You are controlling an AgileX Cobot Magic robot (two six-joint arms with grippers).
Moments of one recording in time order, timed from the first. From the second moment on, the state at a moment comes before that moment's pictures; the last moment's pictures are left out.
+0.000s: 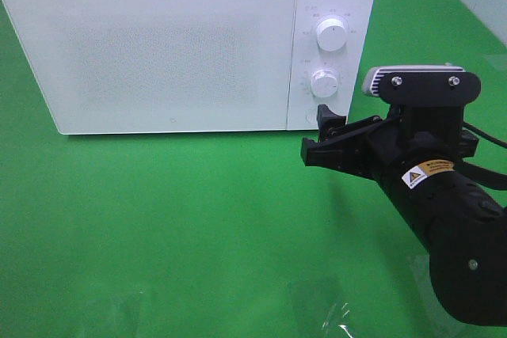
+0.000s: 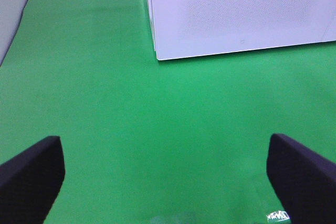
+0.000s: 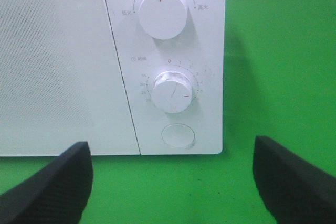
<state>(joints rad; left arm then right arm) 0.03 0.00 -0.50 -0.18 1.04 0.19 0.88 1.72 -0.40 0.81 -1.20 -0.22</state>
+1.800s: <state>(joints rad) 0.03 0.00 -0.50 -0.18 1.04 0.19 0.88 1.73 -0.43 0.75 -0.94 1.41</state>
